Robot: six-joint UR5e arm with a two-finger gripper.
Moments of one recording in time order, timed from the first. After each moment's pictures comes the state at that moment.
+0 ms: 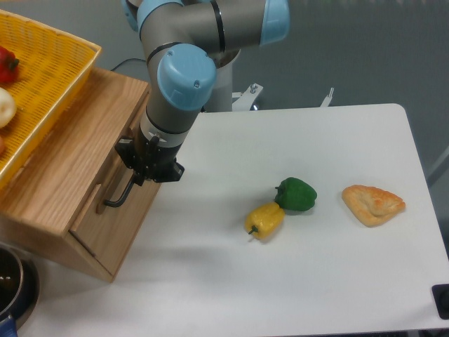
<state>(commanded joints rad) 2.30 -1.80 -1.48 -1.47 1.17 0.62</state>
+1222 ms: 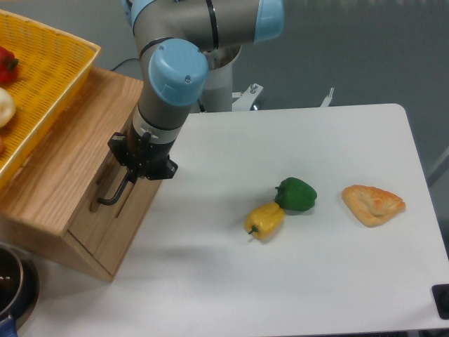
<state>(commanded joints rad) 2.28 -1.79 -1.48 -1.47 1.17 0.61</state>
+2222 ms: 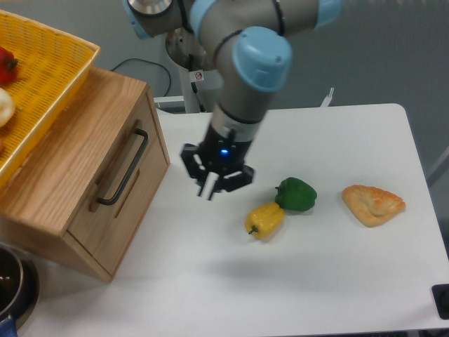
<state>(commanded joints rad) 2.57 -1.85 -1.47 -1.30 1.30 0.86</state>
